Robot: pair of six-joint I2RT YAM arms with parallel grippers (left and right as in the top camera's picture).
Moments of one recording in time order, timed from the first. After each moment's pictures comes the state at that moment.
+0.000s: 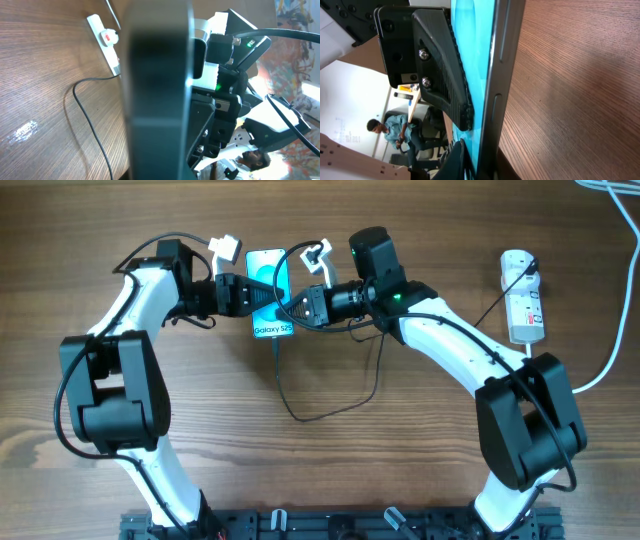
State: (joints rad) left arm 0.05 2.05 1.43 -1.01 1.55 0.45; right arm 0.49 1.90 1.30 -0.09 -1.01 0.49
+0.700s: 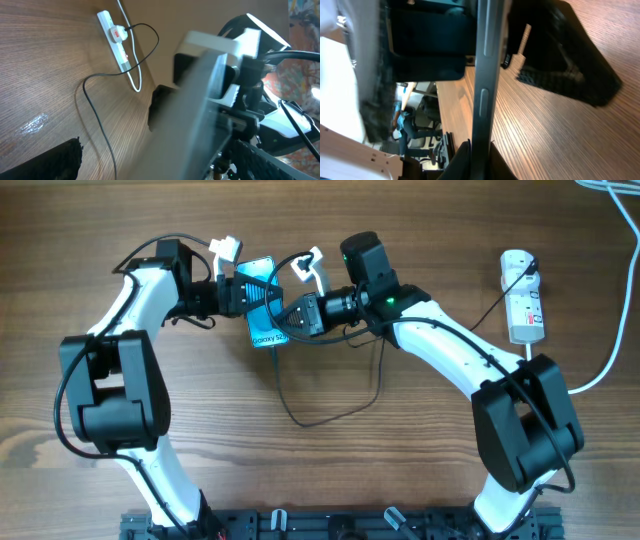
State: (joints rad) left arm 0.06 2.05 1.43 -1.00 1.51 0.42; right arm 0.52 1.90 1.30 -0.12 -1.00 0.40
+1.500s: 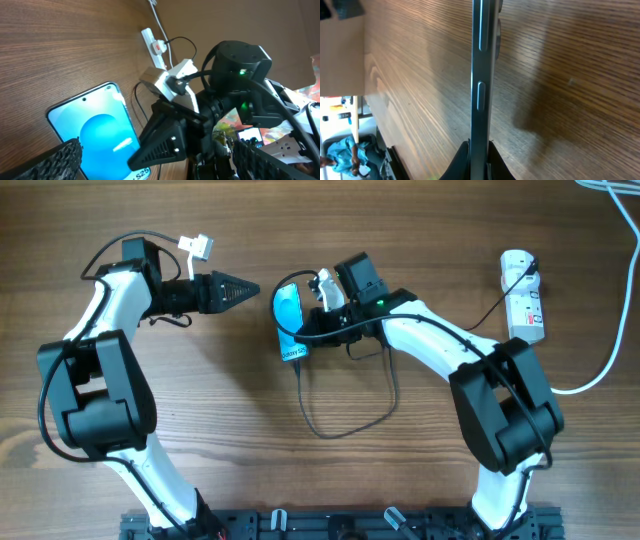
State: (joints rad) left arm 0.17 2.05 1.43 -0.89 1.37 0.42; right arm 0.52 2.01 1.30 -0.33 -0.68 0.42
